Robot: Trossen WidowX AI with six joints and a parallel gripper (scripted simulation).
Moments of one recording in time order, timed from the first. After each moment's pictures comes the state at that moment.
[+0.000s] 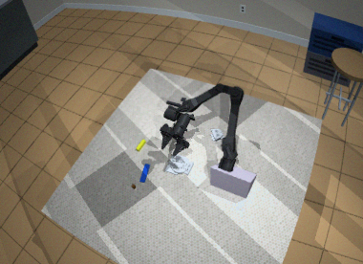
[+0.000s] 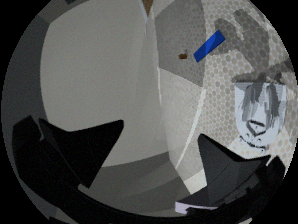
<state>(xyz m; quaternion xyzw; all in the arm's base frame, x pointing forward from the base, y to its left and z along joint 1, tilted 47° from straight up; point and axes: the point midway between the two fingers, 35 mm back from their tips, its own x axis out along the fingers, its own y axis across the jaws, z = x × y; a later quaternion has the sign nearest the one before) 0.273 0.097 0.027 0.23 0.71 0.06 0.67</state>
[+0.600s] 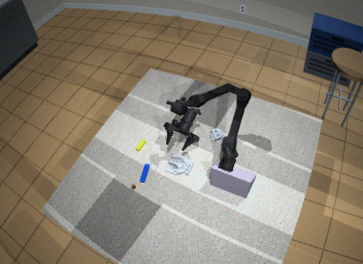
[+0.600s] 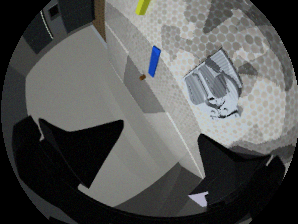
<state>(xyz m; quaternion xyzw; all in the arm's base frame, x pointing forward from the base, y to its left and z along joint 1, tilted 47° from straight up) 0.276 0.039 0.050 0.29 0.65 -0.17 0.68</state>
